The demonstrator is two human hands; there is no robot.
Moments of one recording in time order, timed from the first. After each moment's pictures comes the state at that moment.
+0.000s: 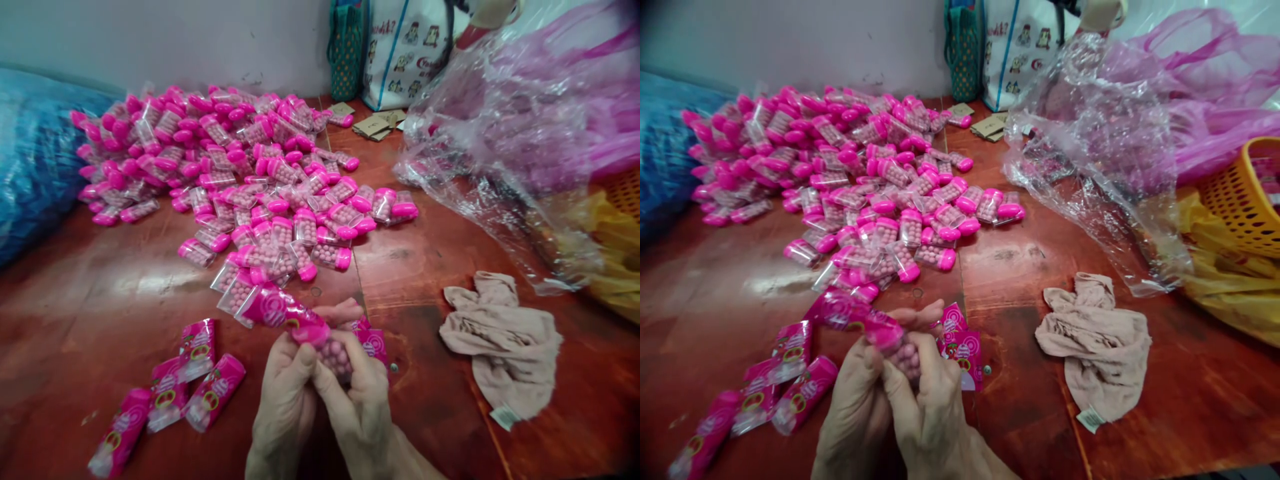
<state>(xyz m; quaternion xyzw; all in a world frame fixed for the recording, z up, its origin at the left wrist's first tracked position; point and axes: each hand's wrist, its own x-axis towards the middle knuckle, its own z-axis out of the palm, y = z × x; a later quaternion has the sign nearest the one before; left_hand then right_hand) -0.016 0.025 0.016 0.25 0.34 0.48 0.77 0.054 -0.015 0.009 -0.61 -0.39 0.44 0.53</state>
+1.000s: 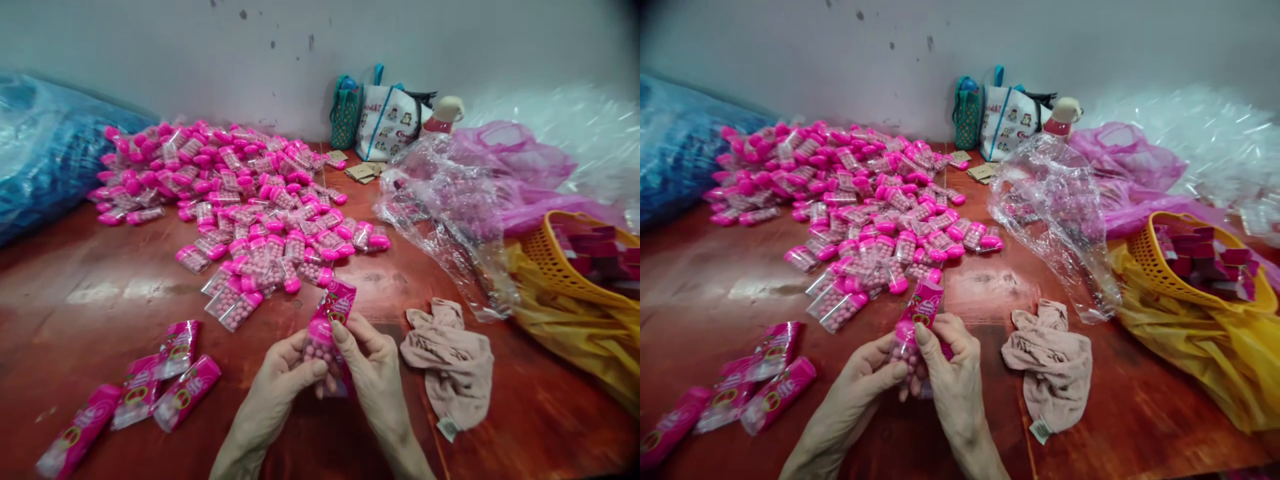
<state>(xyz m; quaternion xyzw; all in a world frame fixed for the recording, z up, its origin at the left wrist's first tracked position) -0.012 0.020 0.019 0.37 0.35 0.33 0.80 0.108 -0.006 0.020 -0.58 -0.42 0.43 0.55</state>
